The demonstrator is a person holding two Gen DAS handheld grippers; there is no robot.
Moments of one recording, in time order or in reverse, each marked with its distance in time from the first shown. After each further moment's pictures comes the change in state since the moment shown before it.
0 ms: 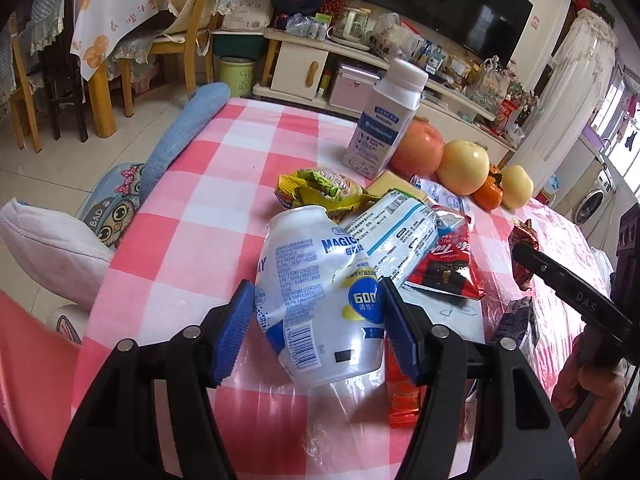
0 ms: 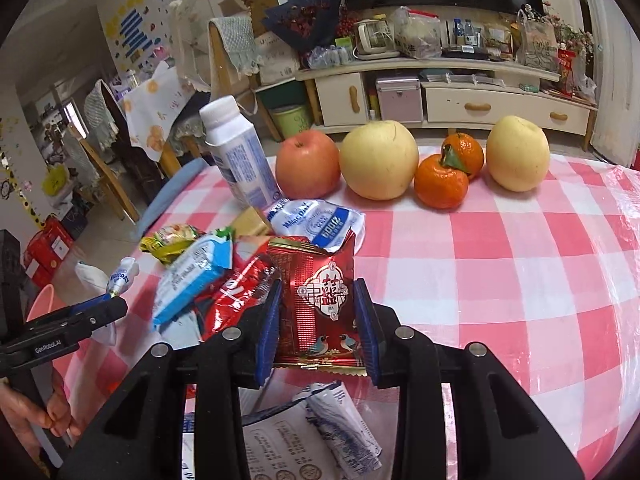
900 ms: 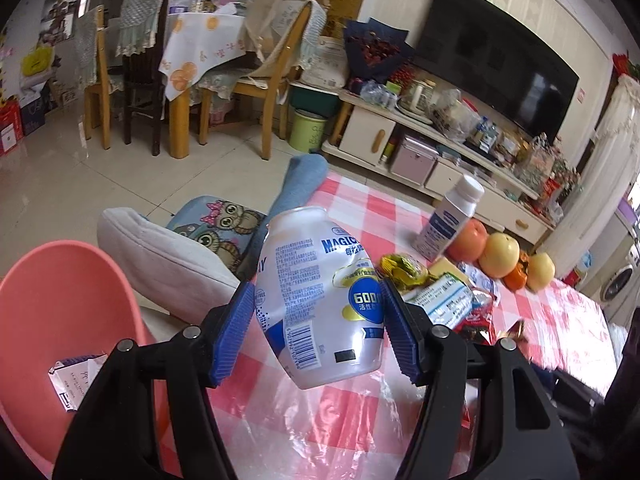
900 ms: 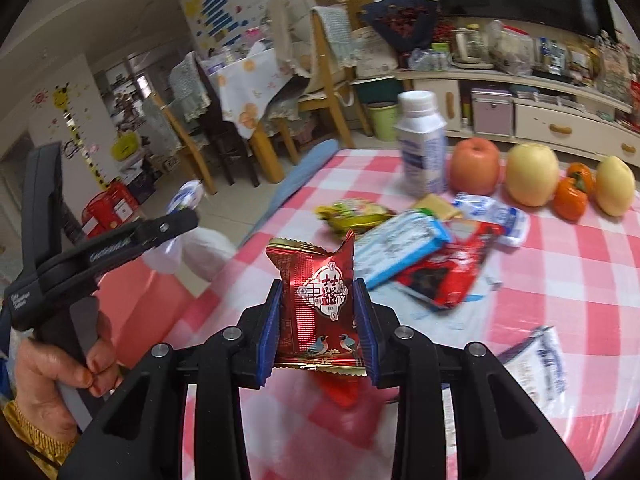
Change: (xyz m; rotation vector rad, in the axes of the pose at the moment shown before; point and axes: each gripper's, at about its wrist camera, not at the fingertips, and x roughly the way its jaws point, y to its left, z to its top) left arm -0.097 0.062 0.008 -0.192 -0.212 0.169; right arm -0.033 0.160 -0.029 -0.186 0.040 0.261
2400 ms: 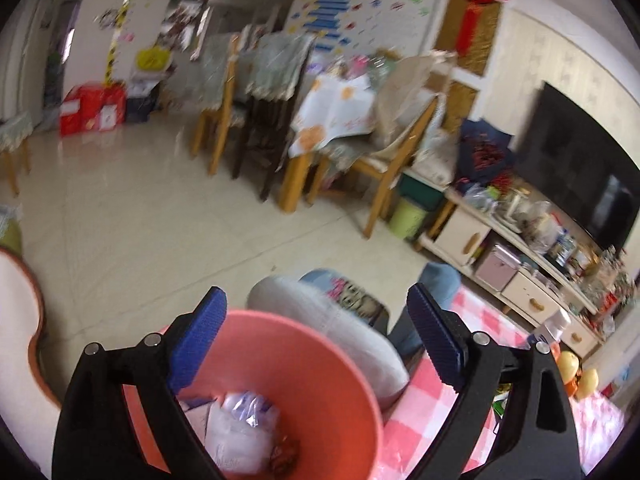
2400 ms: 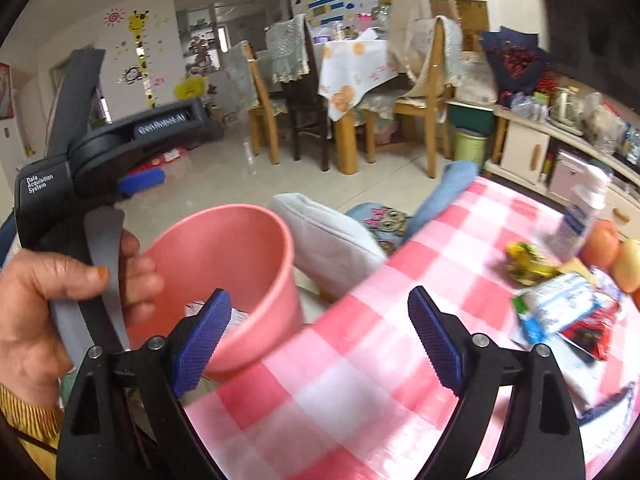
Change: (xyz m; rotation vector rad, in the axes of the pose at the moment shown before) left arm -0.074 0.148 0.028 -0.214 -0.292 0.251; right arm 0.051 0.149 -0.010 -0.268 0.010 0.068
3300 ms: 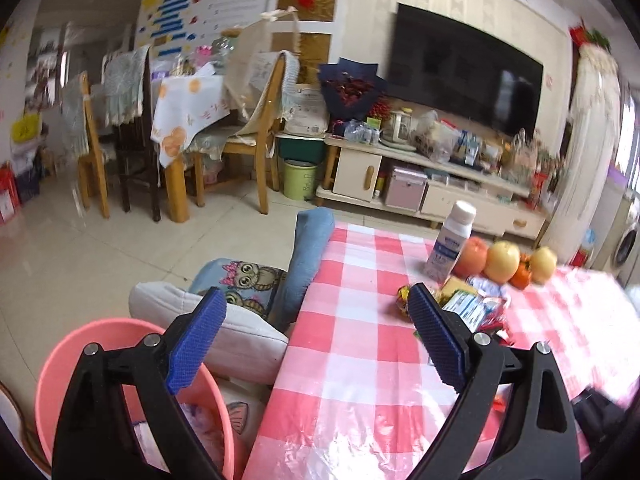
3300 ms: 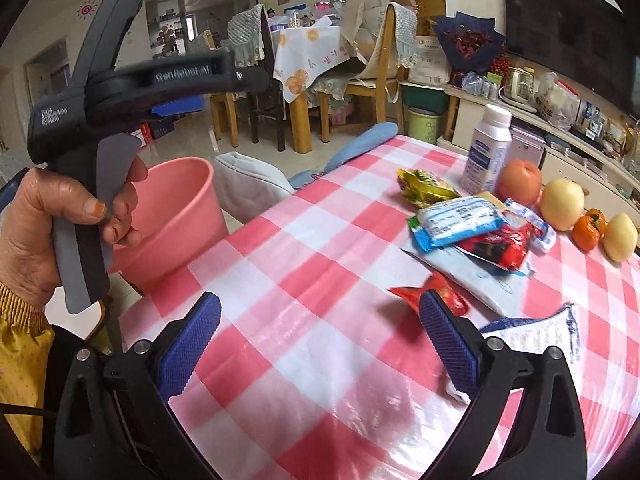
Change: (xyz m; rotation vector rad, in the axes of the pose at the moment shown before) left arm -0.007 -0.133 -0.061 0.407 0.095 -0.292; right arm -0.065 -0.067 -0.071 0.027 0.047 -0.117
